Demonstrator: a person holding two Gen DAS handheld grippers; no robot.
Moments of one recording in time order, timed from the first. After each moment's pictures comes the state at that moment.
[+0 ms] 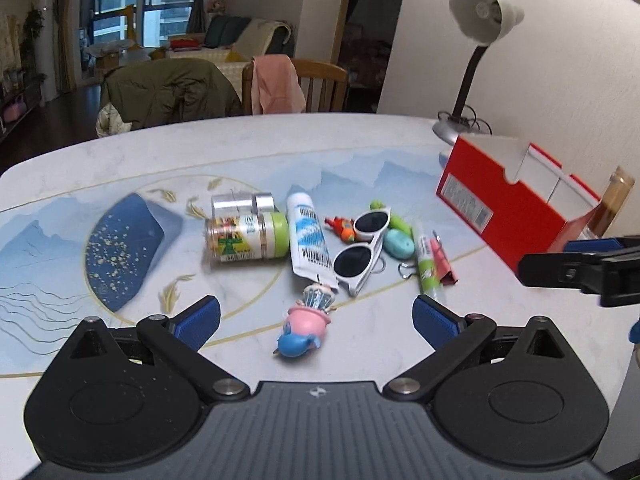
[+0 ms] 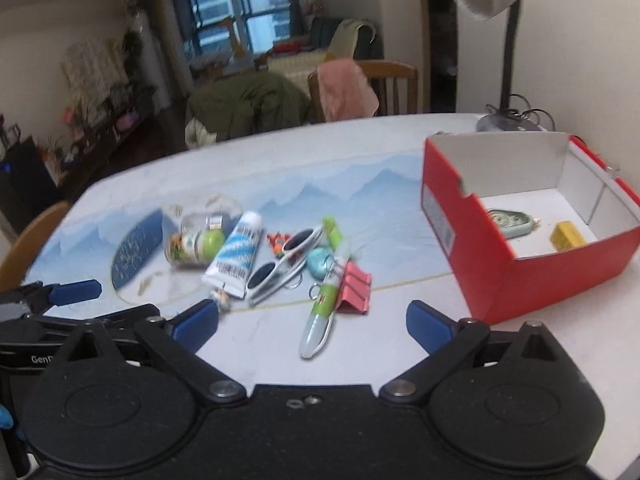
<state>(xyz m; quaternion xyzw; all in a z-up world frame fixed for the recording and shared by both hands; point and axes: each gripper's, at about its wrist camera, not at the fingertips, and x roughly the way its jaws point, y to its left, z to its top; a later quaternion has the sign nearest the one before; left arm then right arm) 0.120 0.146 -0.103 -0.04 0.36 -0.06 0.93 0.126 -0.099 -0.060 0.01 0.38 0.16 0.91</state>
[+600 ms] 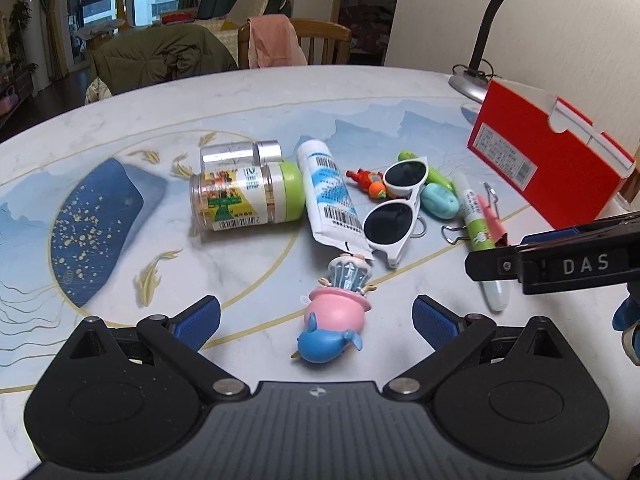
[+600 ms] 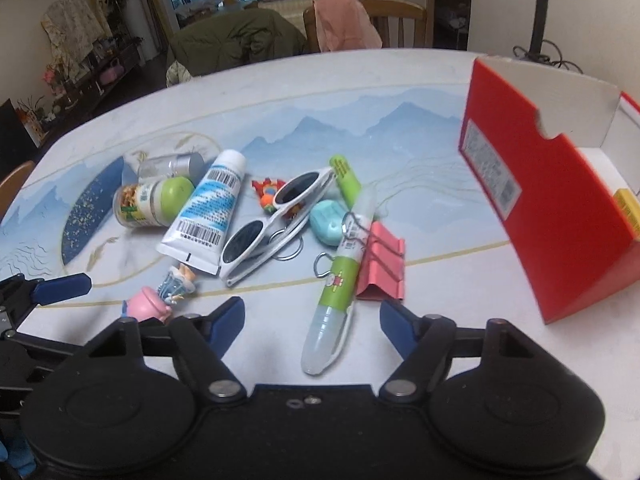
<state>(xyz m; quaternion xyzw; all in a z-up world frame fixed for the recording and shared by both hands) 0.166 0.149 -0.163 -0.03 0.41 -0.07 0.91 0.188 -0.062 -0.131 -0.01 0.46 0.15 0.88</state>
